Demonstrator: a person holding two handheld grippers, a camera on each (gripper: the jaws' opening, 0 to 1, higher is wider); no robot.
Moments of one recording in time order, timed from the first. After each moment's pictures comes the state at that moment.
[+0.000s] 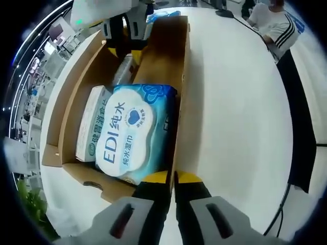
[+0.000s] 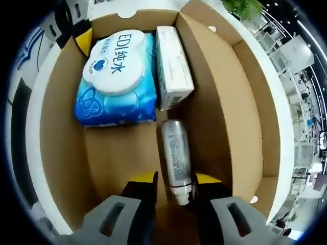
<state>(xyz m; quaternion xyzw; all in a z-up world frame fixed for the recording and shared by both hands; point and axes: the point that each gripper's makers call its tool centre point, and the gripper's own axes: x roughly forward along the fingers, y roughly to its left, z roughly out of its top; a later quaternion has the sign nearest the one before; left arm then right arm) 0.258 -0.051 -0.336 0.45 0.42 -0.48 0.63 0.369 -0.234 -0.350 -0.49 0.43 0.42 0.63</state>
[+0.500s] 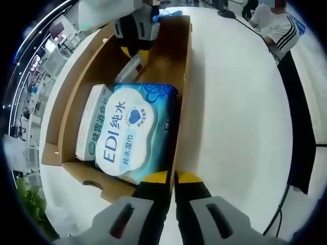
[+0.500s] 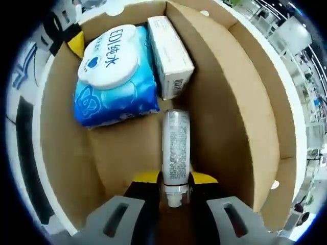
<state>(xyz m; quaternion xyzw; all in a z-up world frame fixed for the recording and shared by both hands) 0.258 -0.051 -0.337 0.44 0.43 -0.48 0.63 0.348 -0.237 -0.360 -0.38 0.52 0.41 0.65</state>
